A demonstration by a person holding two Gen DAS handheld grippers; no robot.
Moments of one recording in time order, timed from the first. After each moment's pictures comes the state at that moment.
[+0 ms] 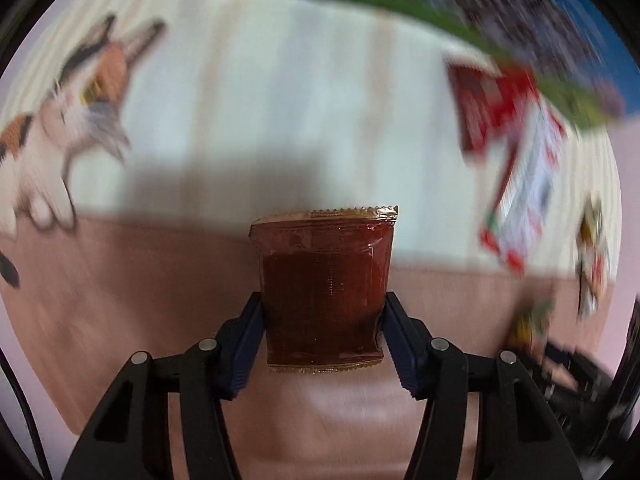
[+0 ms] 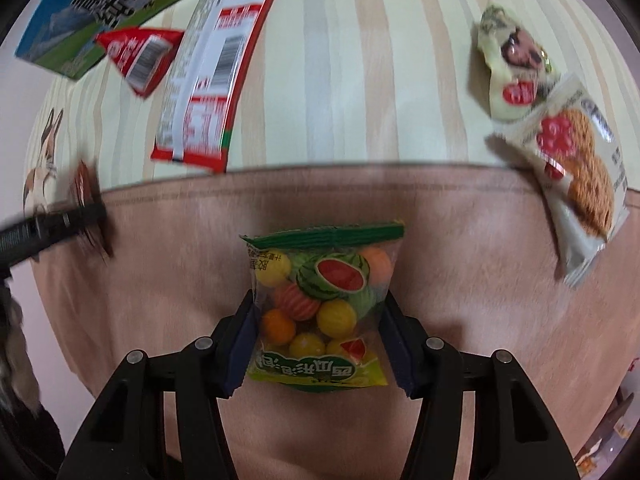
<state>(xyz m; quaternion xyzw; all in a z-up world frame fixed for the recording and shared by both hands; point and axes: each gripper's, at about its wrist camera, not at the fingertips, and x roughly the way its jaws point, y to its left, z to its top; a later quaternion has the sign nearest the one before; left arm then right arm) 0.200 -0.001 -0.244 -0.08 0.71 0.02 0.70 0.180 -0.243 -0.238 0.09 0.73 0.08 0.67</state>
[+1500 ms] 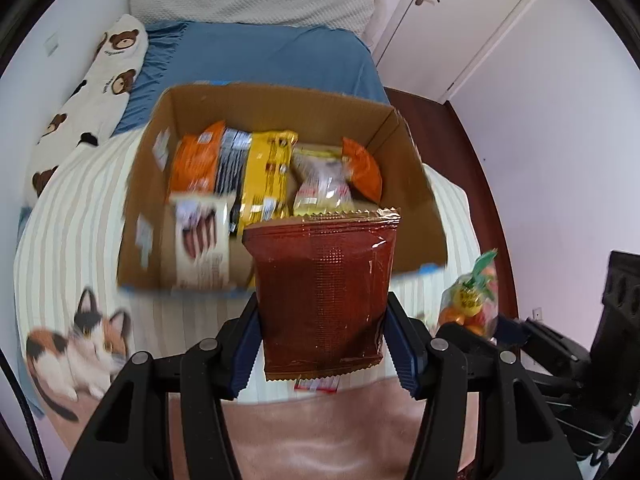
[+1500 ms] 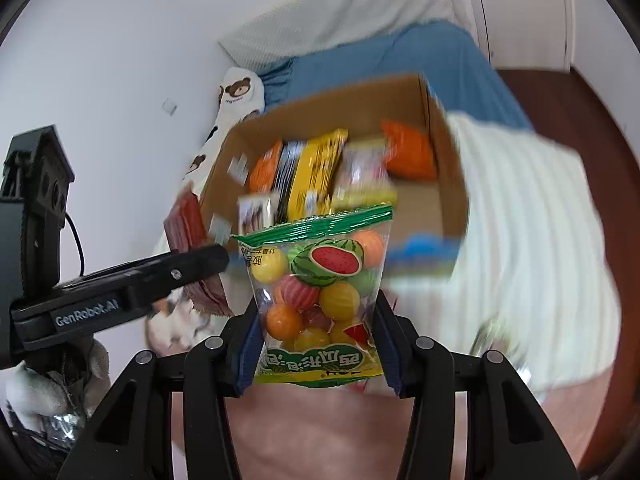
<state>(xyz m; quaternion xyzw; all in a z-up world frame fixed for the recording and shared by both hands) 0.355 -0.064 -0.026 -0.08 0.60 -0.12 0.79 0.330 -0.253 -0.010 0.15 0.56 0.16 0.80</state>
